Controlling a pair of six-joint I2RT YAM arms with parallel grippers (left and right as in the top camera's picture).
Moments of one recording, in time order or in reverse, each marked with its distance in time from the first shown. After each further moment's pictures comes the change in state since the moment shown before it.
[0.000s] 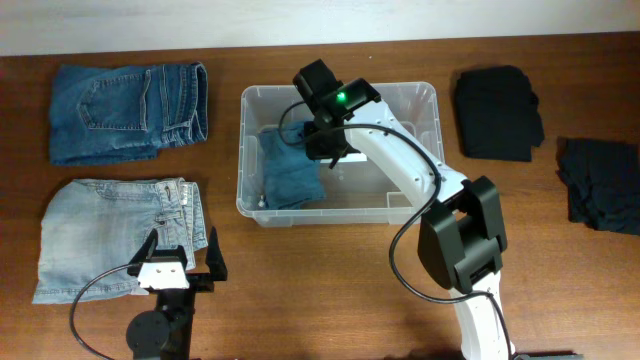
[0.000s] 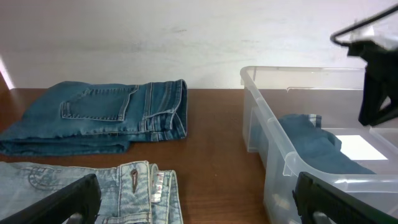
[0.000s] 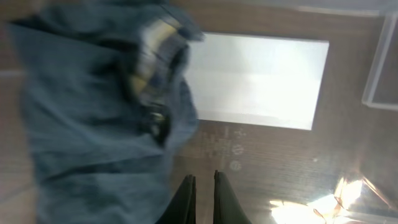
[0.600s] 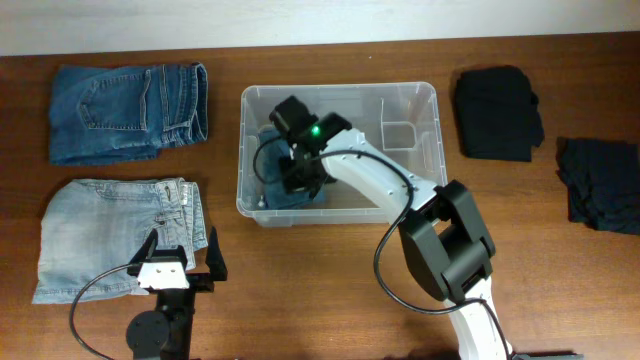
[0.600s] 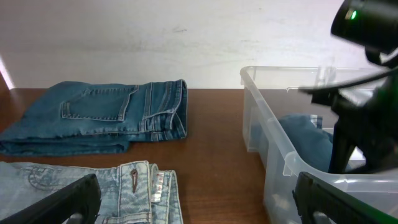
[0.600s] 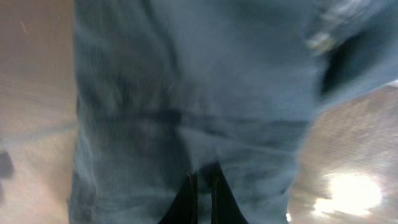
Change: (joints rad) left arm 0.000 0.000 0.000 0.000 0.000 0.000; right arm 0.109 -0.002 -0.215 0.182 -0.172 -0.021
